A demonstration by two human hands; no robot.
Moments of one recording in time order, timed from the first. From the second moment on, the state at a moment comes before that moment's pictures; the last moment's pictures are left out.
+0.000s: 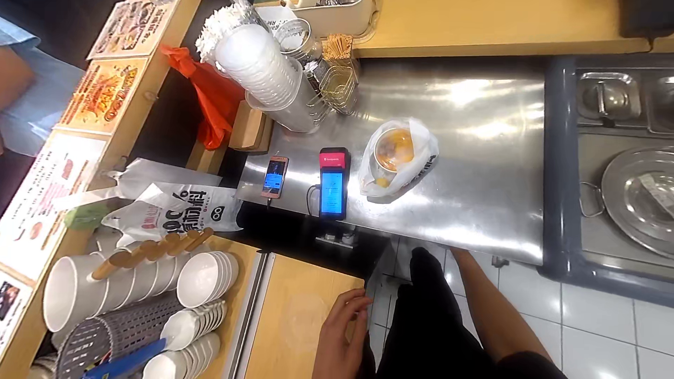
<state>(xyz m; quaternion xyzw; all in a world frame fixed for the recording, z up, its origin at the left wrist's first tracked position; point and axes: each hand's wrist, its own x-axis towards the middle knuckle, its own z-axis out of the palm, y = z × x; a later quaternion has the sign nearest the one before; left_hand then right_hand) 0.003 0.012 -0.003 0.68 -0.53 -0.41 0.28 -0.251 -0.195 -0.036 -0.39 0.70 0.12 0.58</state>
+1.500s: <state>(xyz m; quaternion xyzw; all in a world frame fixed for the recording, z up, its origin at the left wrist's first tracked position) -0.024 0.013 0.124 0.53 -0.27 -0.59 0.55 -0.193 -0.049 0.107 -0.82 0.35 -0.25 0.37</state>
